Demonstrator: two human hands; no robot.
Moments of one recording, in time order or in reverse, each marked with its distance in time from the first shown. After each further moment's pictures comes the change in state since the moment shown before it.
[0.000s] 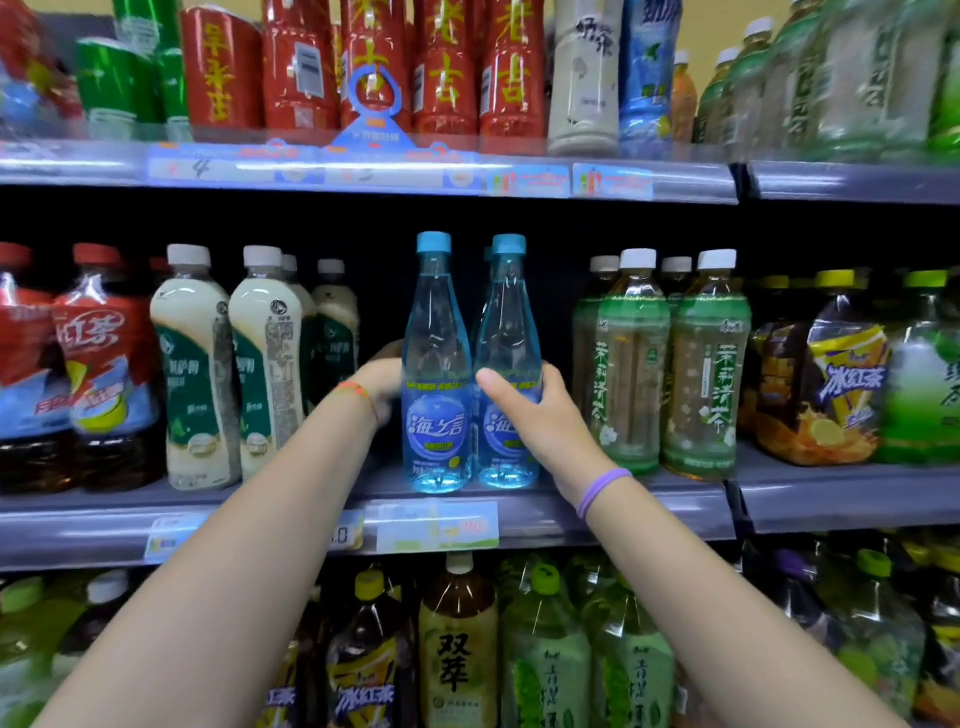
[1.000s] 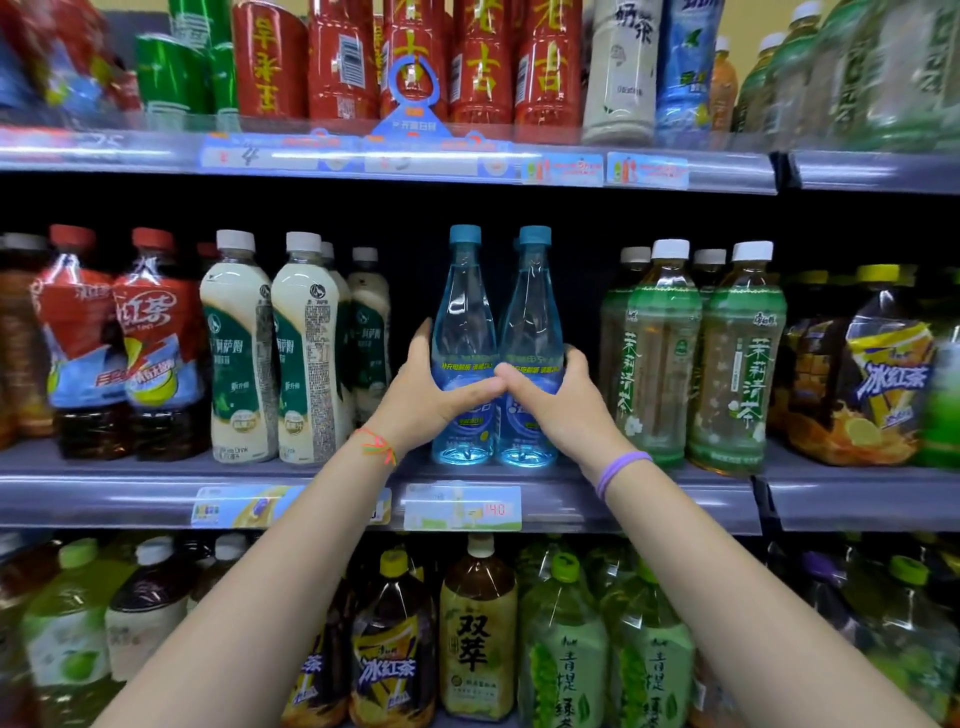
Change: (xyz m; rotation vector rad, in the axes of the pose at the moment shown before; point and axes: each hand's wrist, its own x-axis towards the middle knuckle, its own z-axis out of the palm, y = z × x) left_hand -0.067 -0.021 0.002 0.434 0.149 0.293; right_hand -0.008 -0.007 0.005 -0.213 -0.003 0.010
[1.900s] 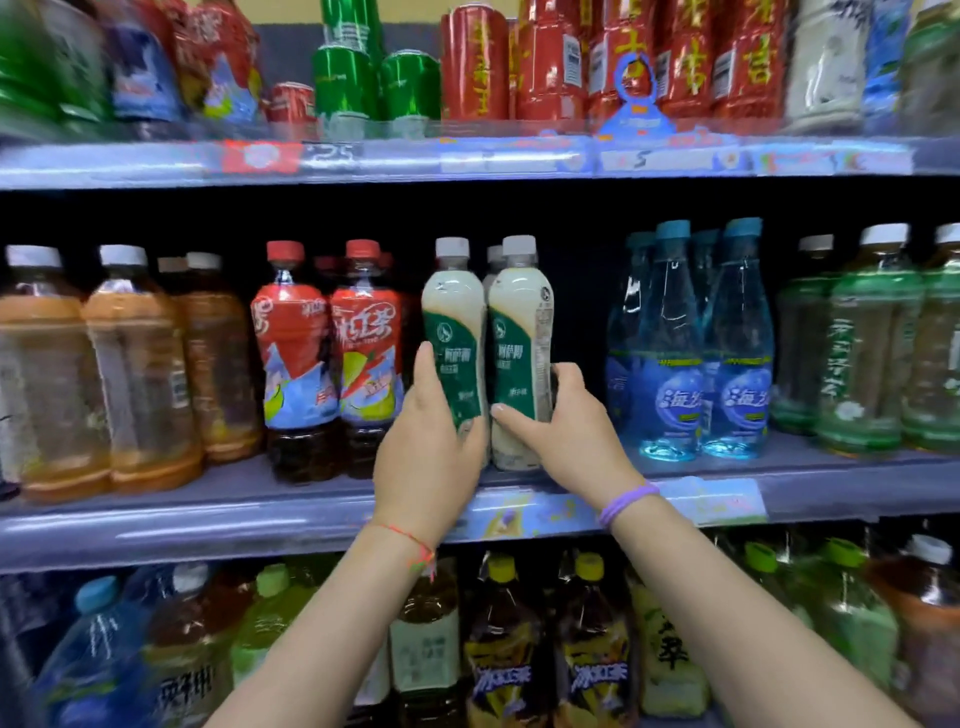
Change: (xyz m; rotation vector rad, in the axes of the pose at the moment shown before) left_hand -0.061 -0.084 -0.160 0.453 0.313 0.216; right_hand -0.025 -0.069 0.201 -0.238 0.120 -0.145
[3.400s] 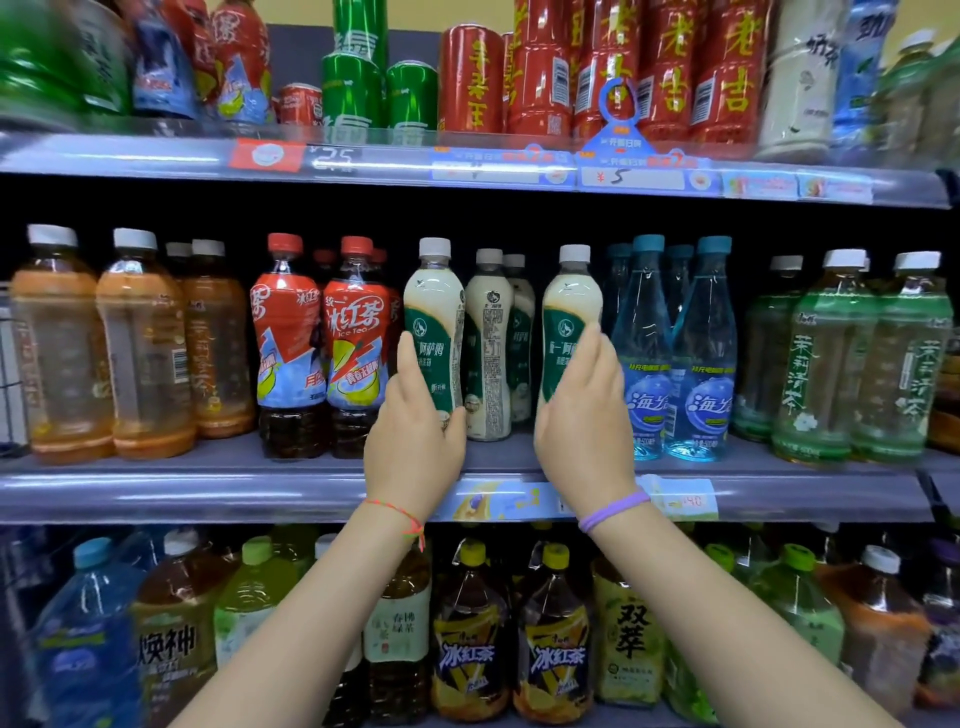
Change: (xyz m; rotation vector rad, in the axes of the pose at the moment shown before) left_hand -0.008 0.006 0.009 0.067 0.084 -0.003; right_hand -0.017 0.003 -0.021 -0.549 0.336 -0.219
